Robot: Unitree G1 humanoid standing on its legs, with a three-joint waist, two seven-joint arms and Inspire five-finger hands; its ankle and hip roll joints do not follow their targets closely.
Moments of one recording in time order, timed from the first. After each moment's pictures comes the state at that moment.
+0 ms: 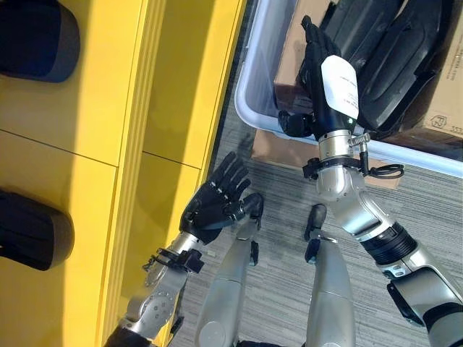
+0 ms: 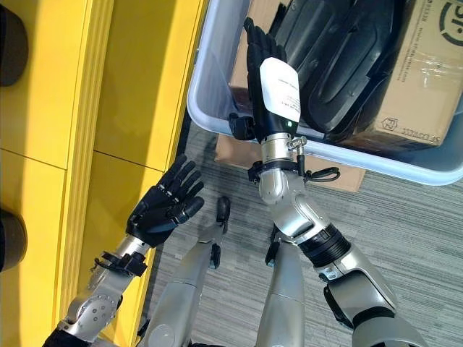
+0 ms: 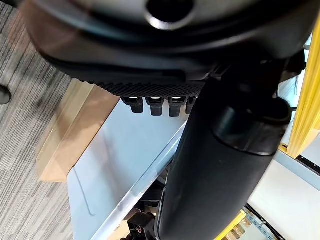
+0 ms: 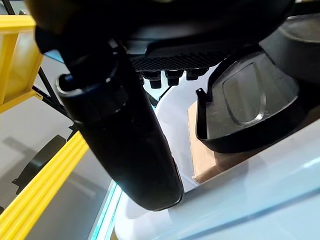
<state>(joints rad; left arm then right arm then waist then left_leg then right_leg) -0.04 0.45 -0.29 -0.13 -1.03 -0.11 -0.19 -0.82 -0.51 0.51 0.02 -0.38 0.36 -0.49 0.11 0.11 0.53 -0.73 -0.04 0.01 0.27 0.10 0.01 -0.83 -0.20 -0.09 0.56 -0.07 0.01</state>
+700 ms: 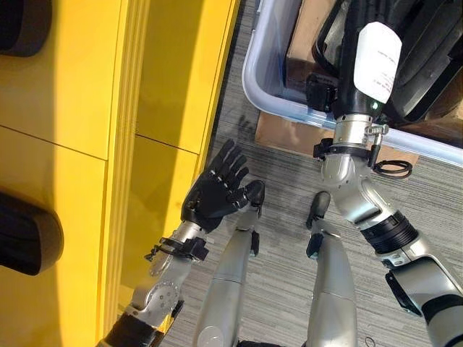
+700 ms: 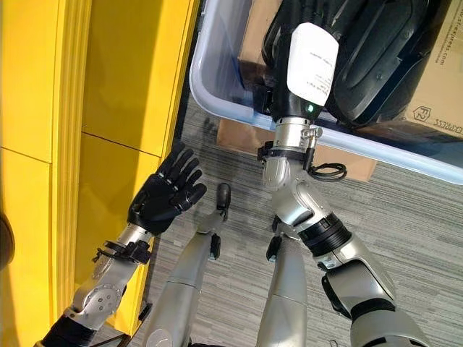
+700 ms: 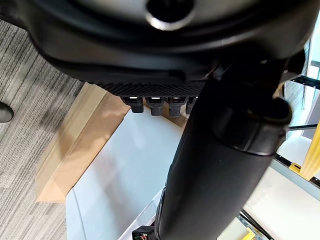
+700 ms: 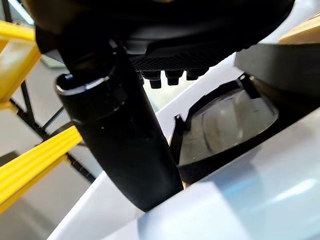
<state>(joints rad) -0.10 0.45 -0.33 -0.12 -1.01 -0.16 -0.10 -0.86 -0.50 0.48 0.09 -0.42 0.40 -0.79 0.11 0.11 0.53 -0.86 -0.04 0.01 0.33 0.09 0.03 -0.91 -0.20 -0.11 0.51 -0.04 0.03</state>
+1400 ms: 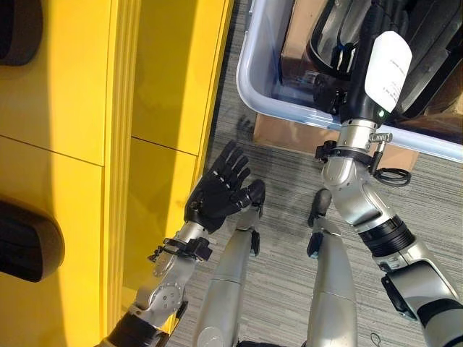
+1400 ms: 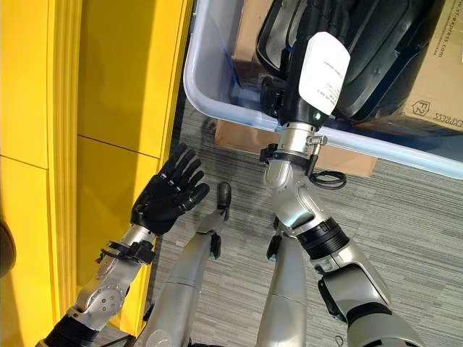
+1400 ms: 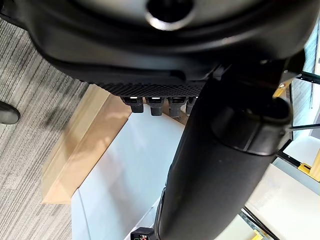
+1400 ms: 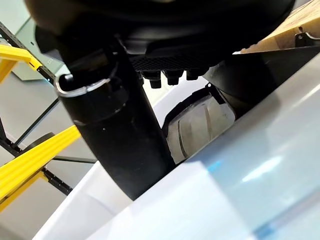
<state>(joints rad) -0.12 0.45 -0.36 -0.12 -1.01 -0.18 -0.07 -0.85 -0.48 0.43 0.10 -0.39 0.40 -0.74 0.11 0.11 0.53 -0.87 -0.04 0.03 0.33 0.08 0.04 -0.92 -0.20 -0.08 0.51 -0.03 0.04</state>
